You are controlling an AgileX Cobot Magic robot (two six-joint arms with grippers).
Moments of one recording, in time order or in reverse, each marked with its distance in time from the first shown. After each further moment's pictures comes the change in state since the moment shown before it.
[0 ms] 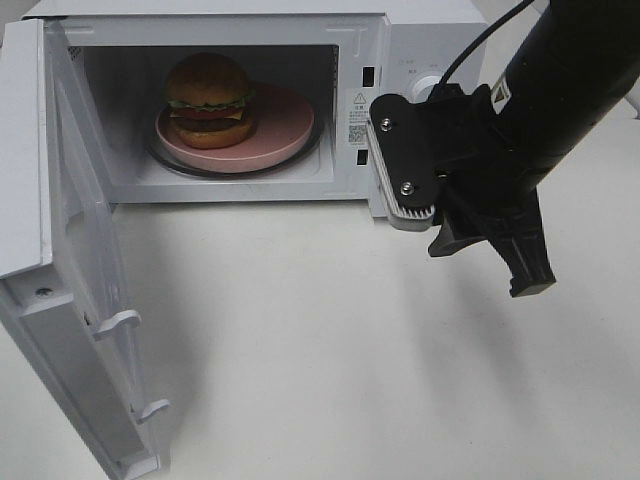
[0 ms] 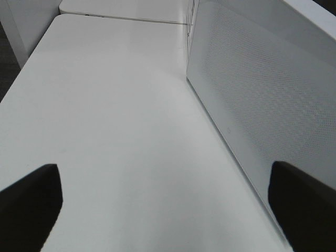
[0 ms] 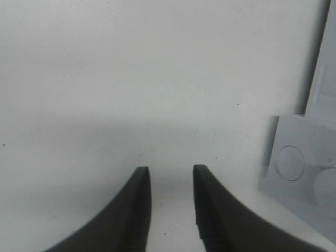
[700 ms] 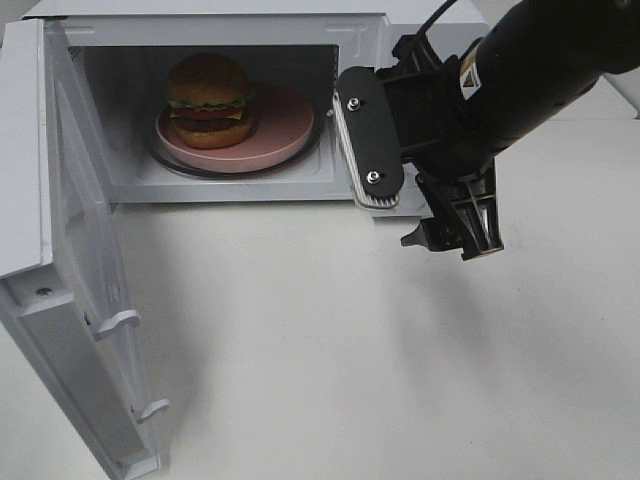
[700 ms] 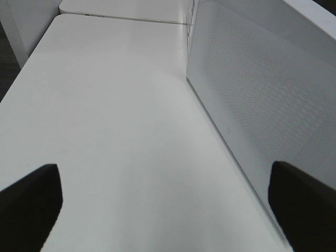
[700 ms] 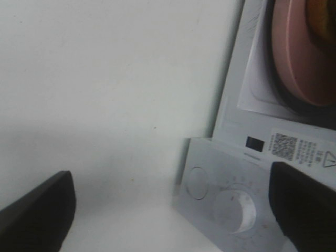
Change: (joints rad) left arm 0.000 0.000 0.000 0.000 0.000 0.000; right arm 0.062 0.000 0.000 -0.161 -0.222 0.072
